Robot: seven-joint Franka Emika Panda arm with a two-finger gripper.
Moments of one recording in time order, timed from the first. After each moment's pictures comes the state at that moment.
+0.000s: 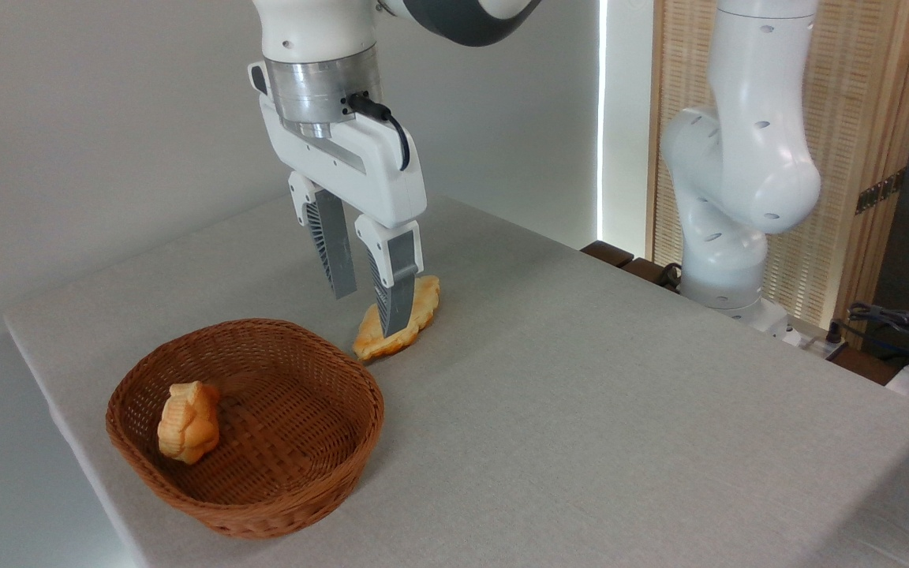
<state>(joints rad) -0.41 -0.10 0.32 -1.83 -0.02 1.77 0.72</state>
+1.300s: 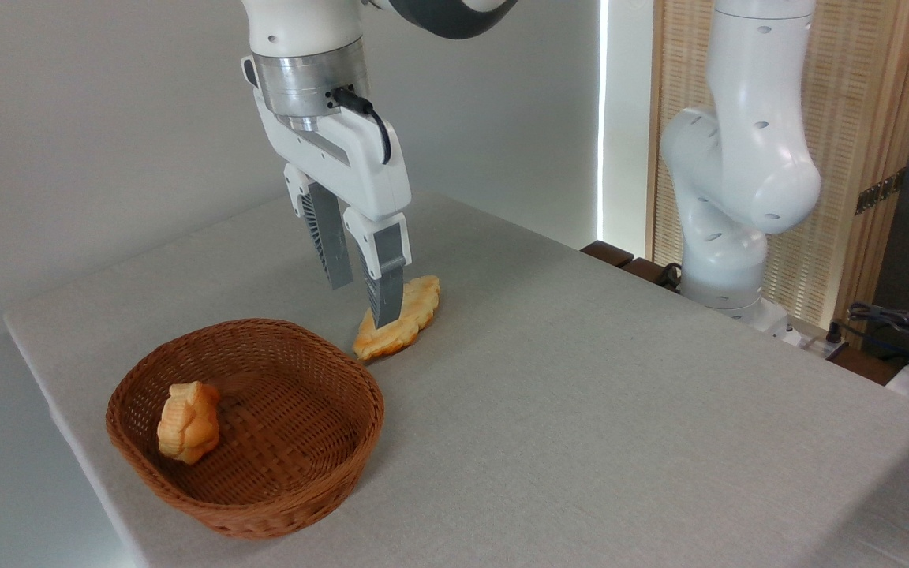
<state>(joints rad) -0.40 -0.08 0.29 -1.80 -0.02 1.74 0.74</state>
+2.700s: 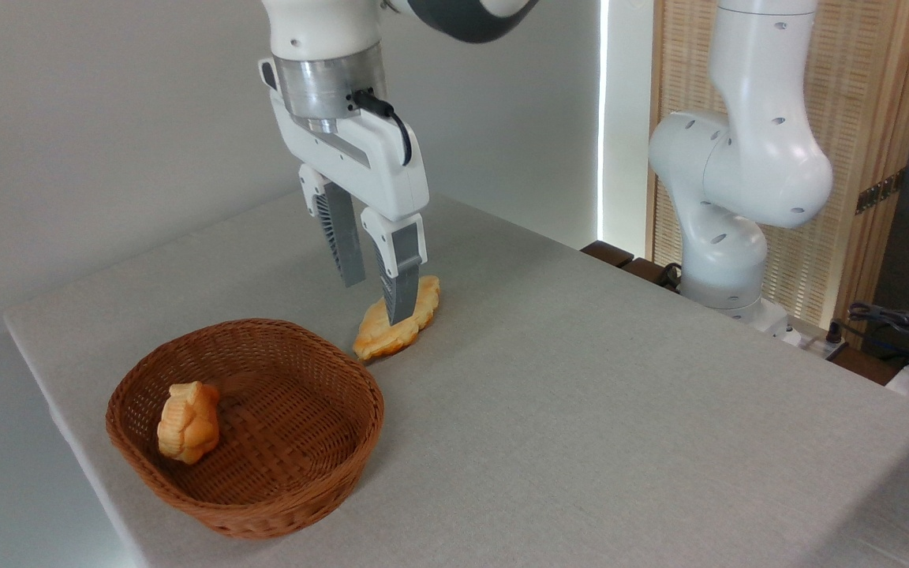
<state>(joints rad) -0.15 -0.14 0.04 -1.90 -0.05 1.77 0.74</state>
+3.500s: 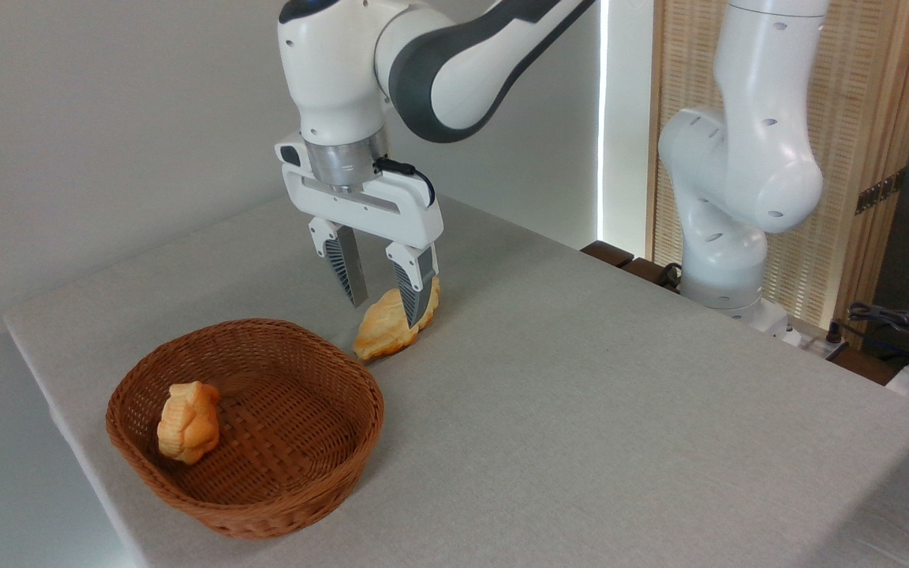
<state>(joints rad) -0.37 -0.18 0.02 -2.23 -0.11 2.03 0.19</state>
